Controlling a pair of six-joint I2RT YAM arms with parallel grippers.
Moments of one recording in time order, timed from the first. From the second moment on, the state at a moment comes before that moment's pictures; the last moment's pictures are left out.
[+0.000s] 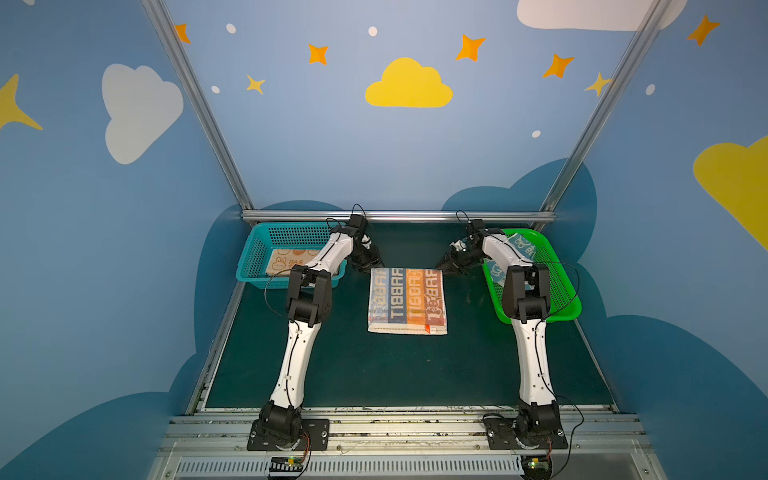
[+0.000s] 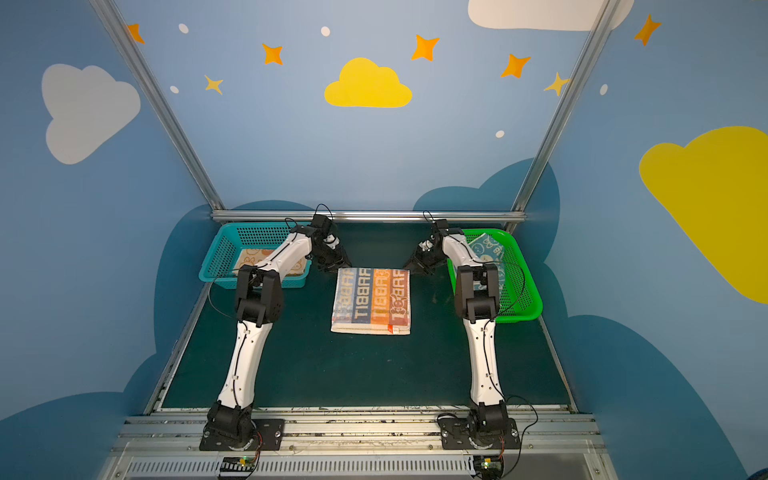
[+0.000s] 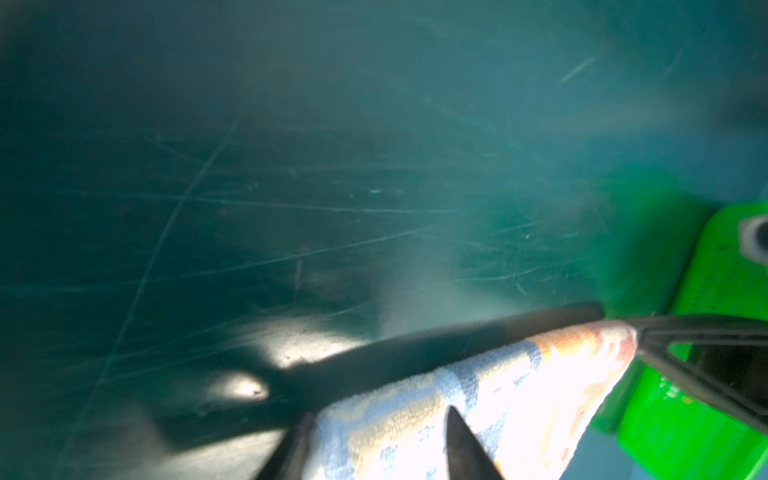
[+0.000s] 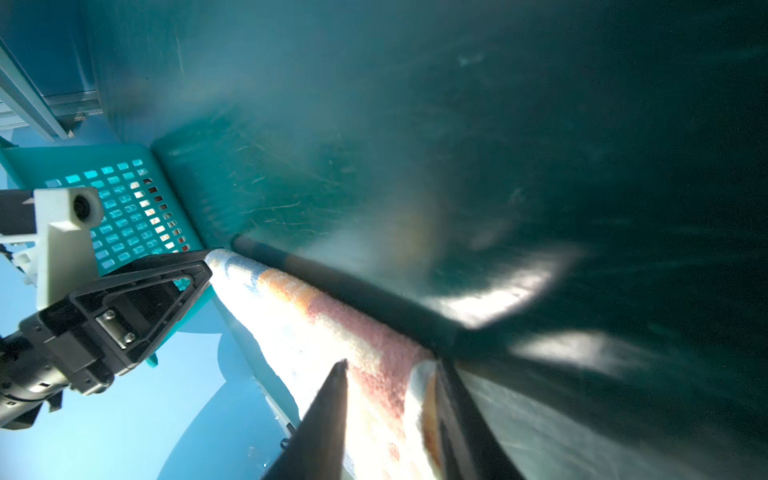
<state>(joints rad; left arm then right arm) -0.26 2.54 2.26 -0.96 0.42 -0.49 0.17 2.52 2.17 -0.98 -0.70 0.49</state>
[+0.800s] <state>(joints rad) -0.24 2.46 2.14 -0.92 0.41 -0.47 0.16 2.42 2.06 -0.98 -0.67 0.42</state>
